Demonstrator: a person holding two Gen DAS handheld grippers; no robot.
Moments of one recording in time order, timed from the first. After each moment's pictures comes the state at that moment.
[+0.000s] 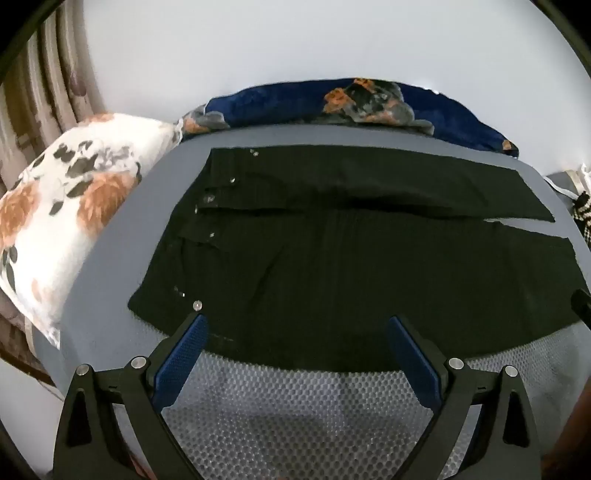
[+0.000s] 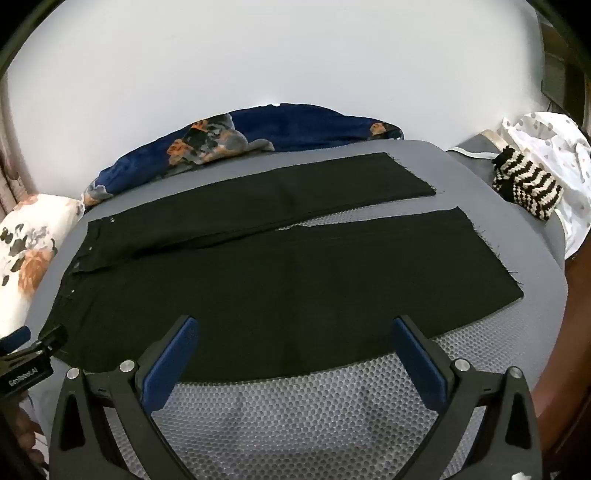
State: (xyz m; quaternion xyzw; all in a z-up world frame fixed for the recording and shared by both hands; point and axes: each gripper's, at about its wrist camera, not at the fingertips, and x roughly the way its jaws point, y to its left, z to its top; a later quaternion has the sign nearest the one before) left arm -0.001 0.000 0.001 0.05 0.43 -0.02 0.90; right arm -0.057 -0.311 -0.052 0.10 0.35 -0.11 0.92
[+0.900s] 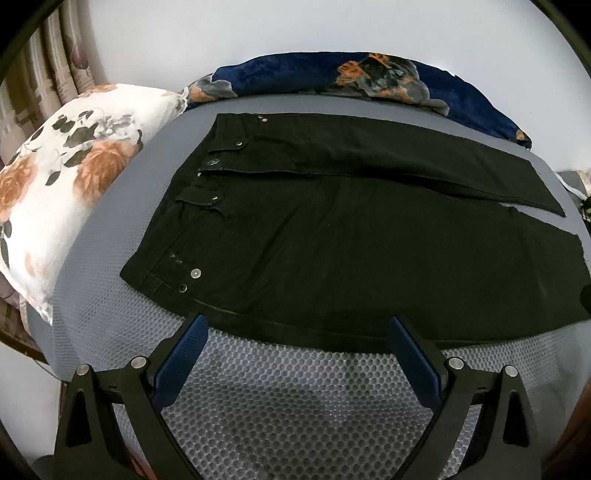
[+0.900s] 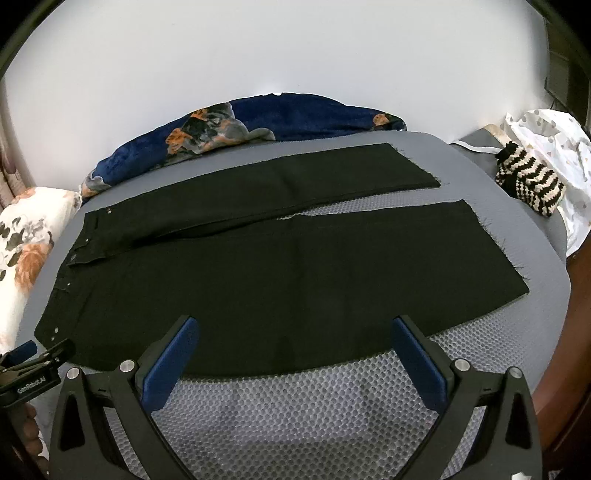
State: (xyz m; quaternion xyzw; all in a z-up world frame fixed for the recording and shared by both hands) left arm 0.004 0.016 -0.030 0.03 0.48 -0.02 0.88; right arm -0.050 -0.307 -0.061 0.10 0.37 -0.11 0.92
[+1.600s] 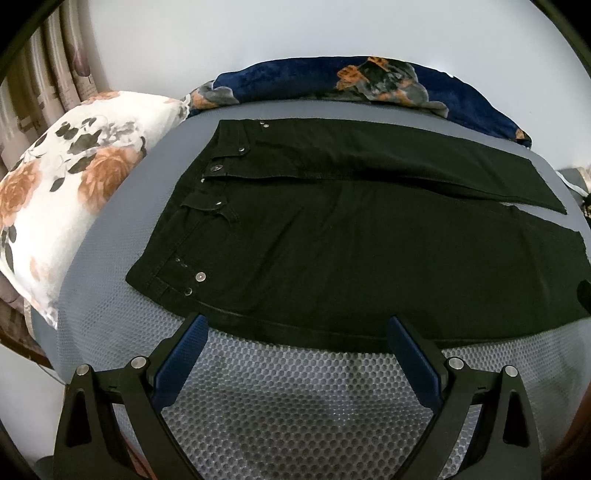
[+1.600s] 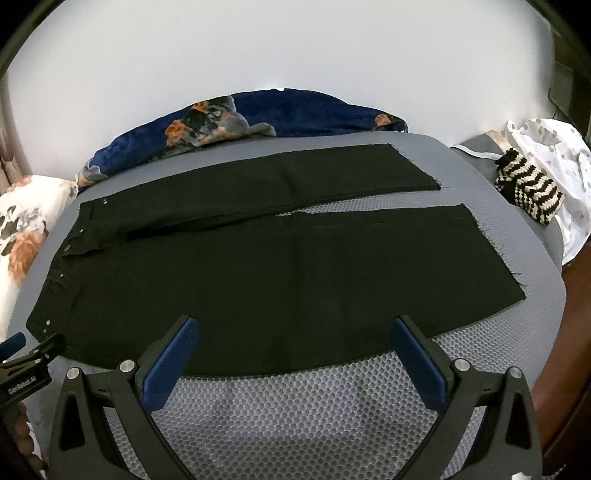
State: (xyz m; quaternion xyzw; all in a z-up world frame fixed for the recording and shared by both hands) left arm 0.001 0.010 -0.025 0.04 0.47 -0.01 0.88; right arm -0.044 -0.301 -0.062 0.08 0.38 -0.12 0.92
